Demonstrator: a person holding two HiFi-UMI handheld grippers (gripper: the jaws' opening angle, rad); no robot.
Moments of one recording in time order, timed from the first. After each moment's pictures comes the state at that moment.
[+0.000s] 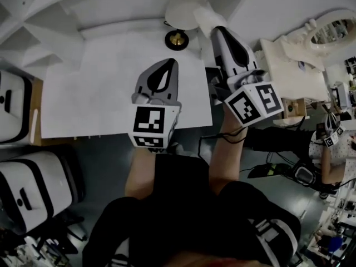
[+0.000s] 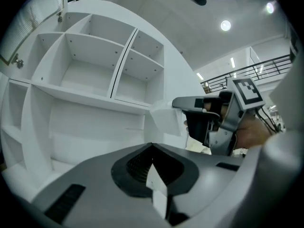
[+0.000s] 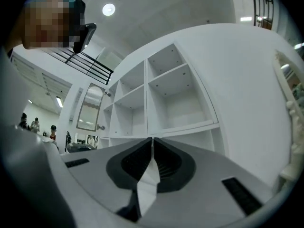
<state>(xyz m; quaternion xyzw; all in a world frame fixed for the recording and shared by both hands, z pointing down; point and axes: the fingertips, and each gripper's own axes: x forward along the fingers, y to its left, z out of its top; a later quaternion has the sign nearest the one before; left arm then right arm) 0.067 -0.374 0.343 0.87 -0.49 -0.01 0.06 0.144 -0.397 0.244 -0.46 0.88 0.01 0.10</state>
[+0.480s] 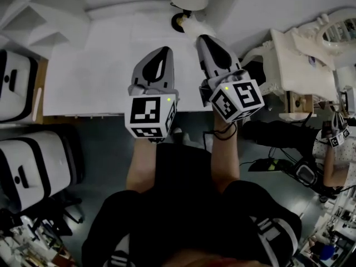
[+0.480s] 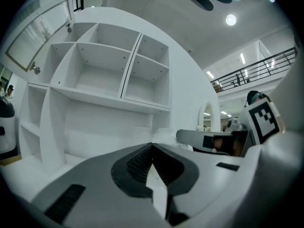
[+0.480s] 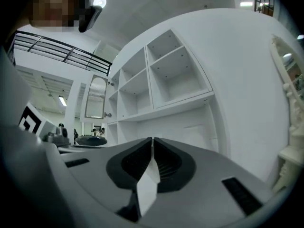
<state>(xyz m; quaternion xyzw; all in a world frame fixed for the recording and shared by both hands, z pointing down) 0.063 -0.343 0.367 0.83 -0.55 -0.01 0.07 0.142 -0.364 0.342 -0.45 0.89 -0.04 0.05</state>
